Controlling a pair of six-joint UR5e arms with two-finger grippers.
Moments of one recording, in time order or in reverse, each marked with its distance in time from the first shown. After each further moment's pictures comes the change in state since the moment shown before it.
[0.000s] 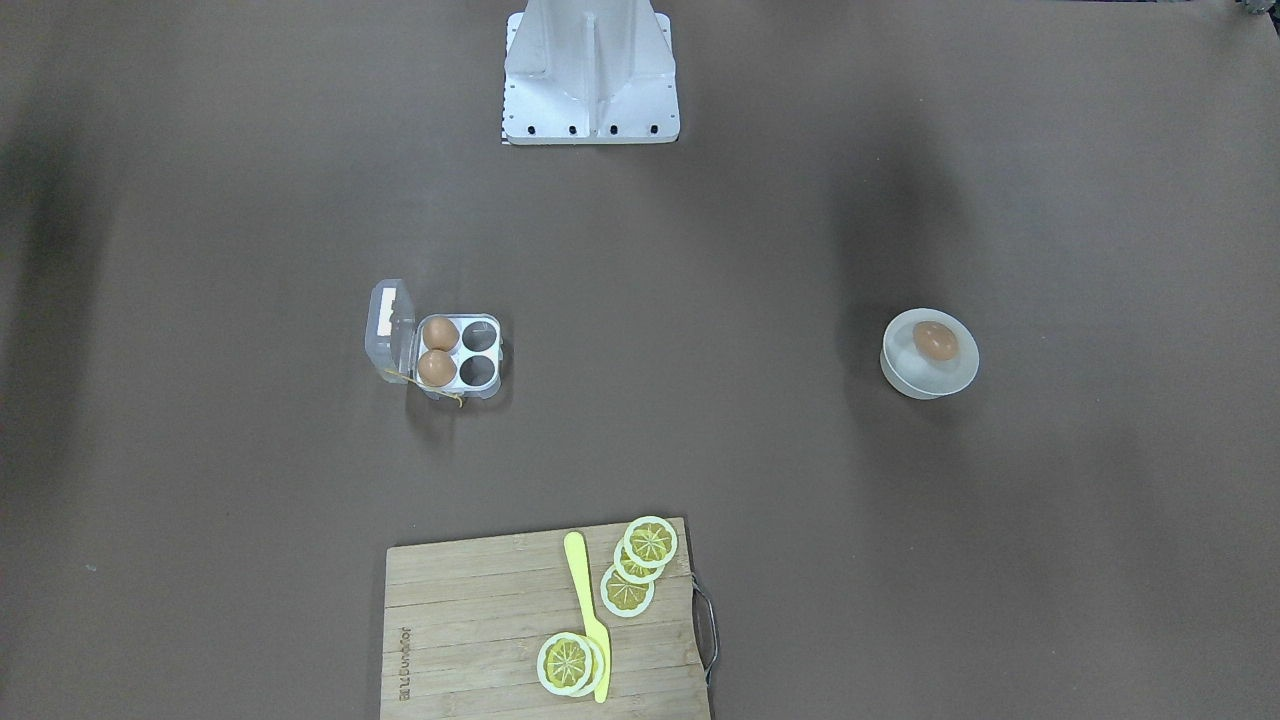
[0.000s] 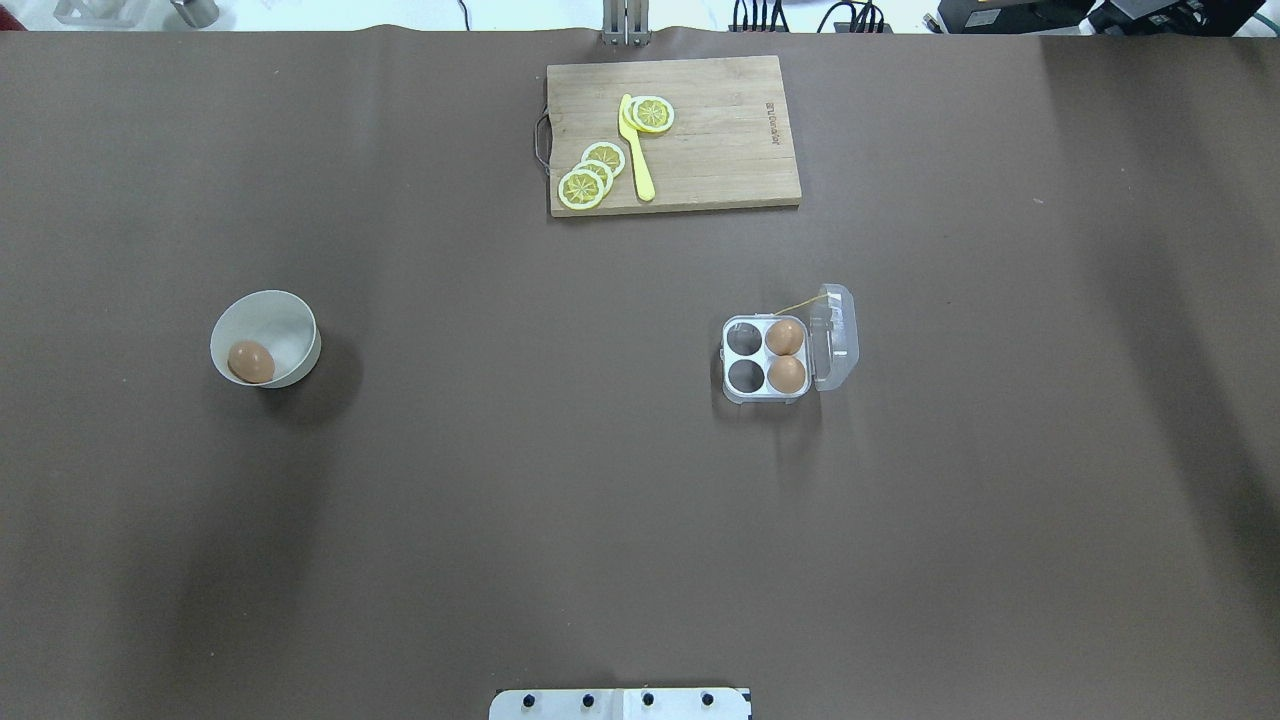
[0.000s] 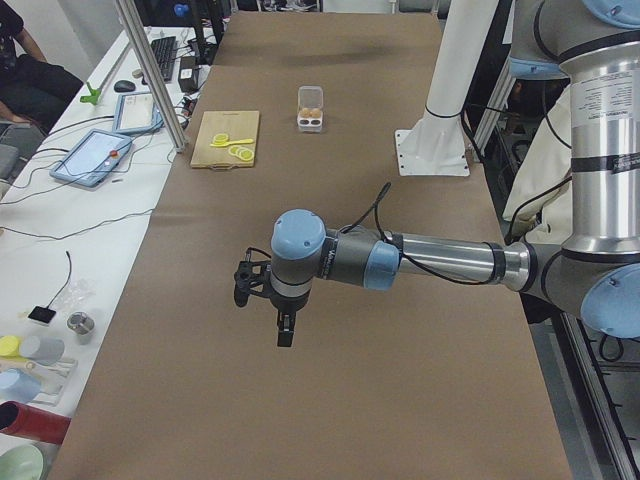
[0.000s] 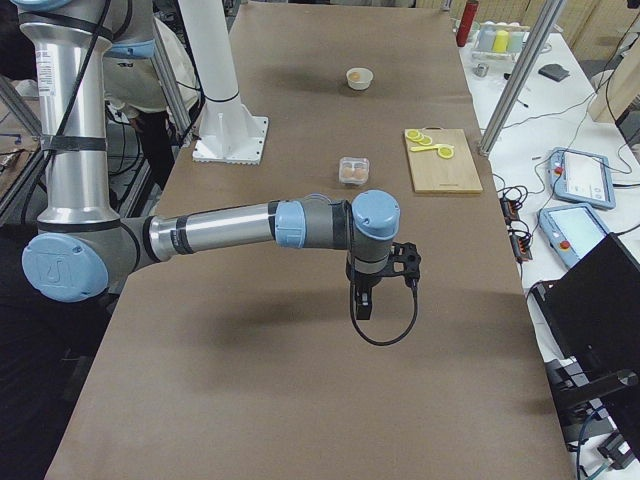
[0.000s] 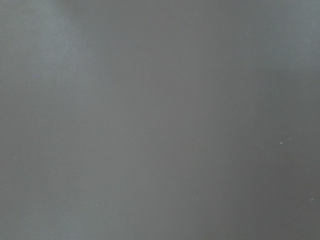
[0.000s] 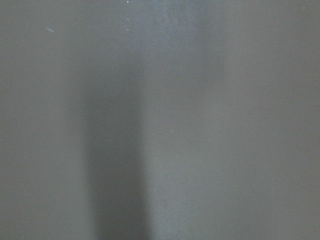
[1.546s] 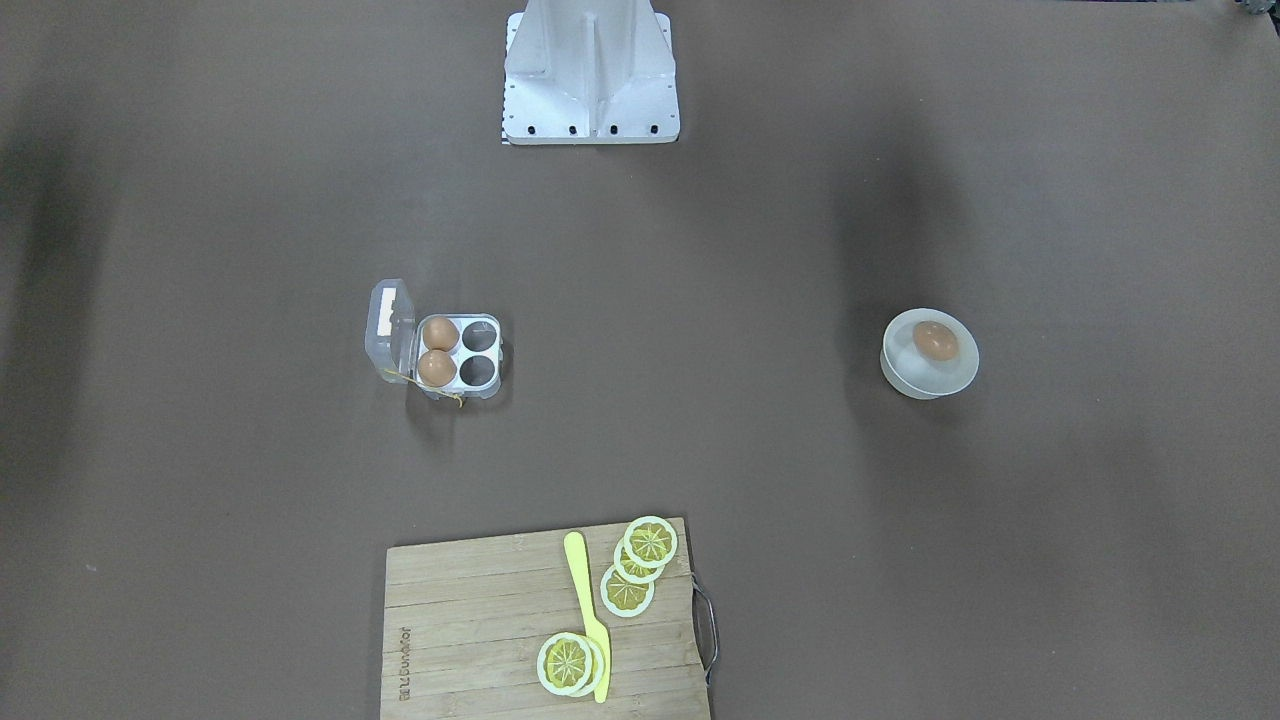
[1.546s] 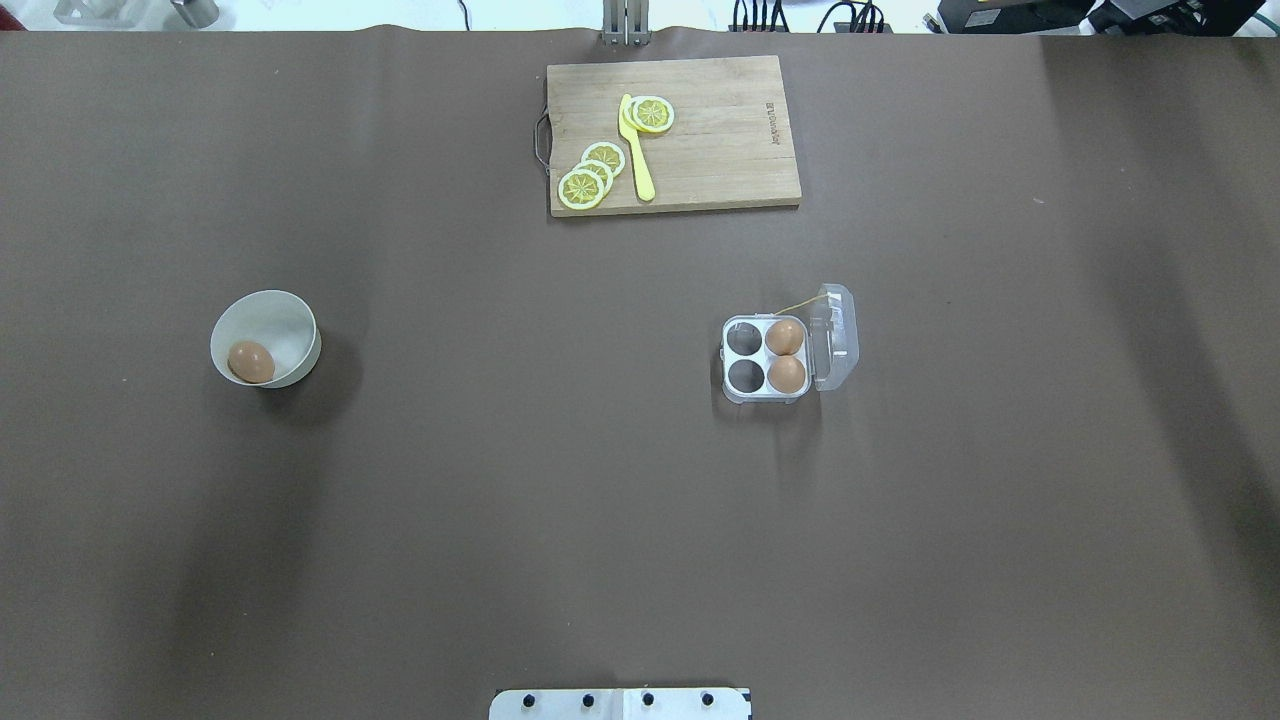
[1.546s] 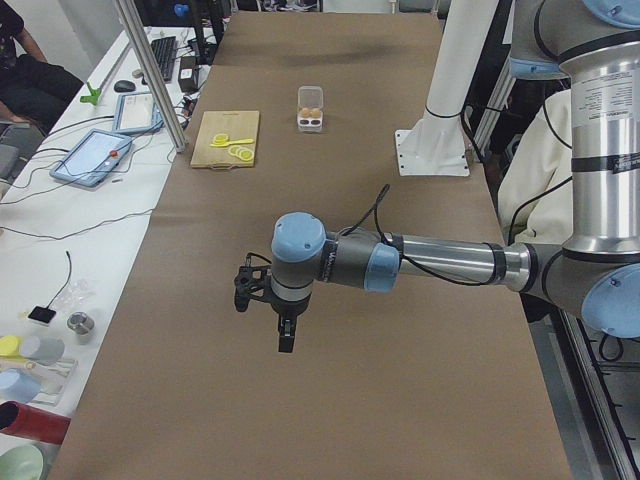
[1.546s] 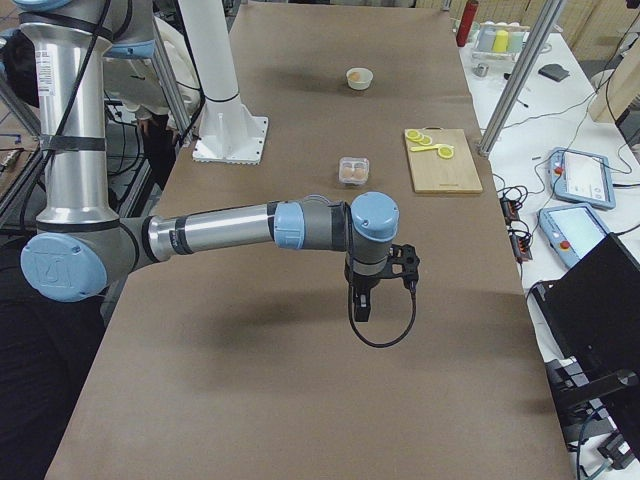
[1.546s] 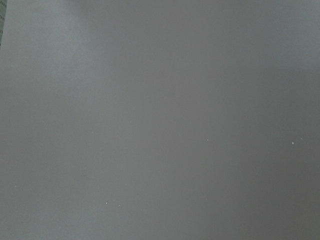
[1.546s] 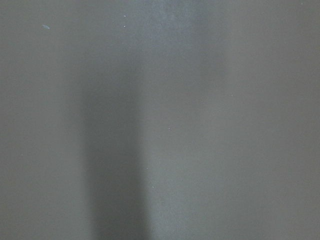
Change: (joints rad) left arm -0.005 0.009 0.008 0.006 0.034 0.000; right arm 0.000 -0.005 -0.001 -0.001 -0.003 -0.001
